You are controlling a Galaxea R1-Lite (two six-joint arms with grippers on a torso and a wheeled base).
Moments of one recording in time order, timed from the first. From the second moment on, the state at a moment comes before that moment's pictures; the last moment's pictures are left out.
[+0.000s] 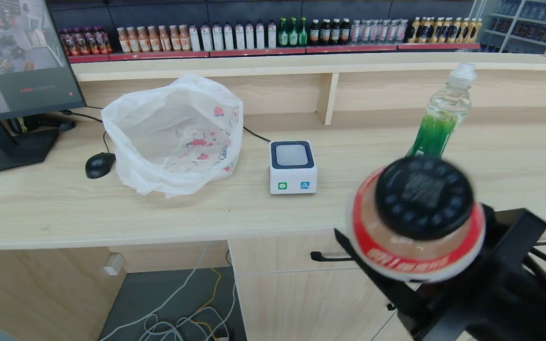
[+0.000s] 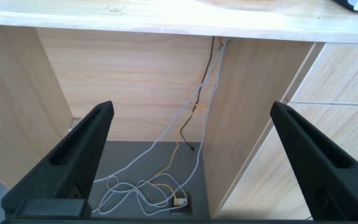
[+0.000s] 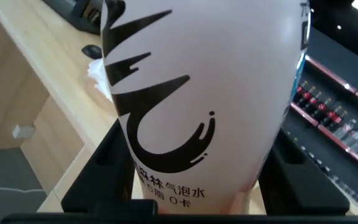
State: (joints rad) left arm 0.00 0.00 0.00 0.00 0.00 0.00; right arm 1.05 1.50 -0.32 -1.56 -0.17 -0.89
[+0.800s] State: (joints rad) left arm 0.00 0.00 0.00 0.00 0.00 0.00; right arm 1.17 1.56 -0.23 -1.57 -0.08 -1.36
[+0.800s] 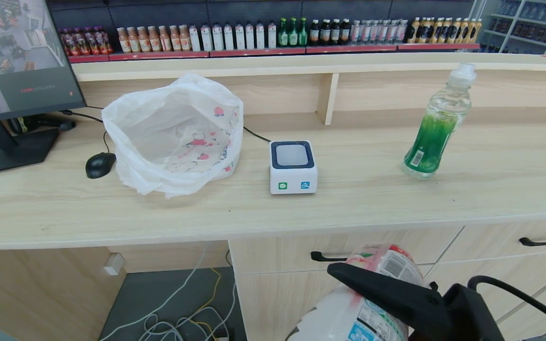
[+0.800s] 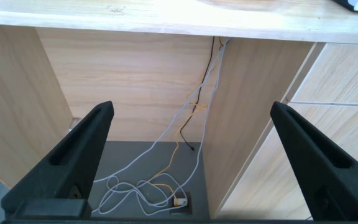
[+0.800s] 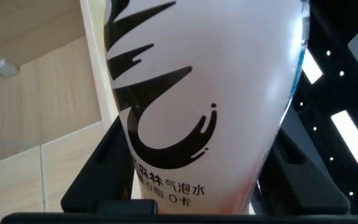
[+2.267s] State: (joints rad) left arm 0.00 0.00 0.00 0.00 0.00 0.00; right arm 1.28 1.64 -0.33 -1.57 0.02 -1.66
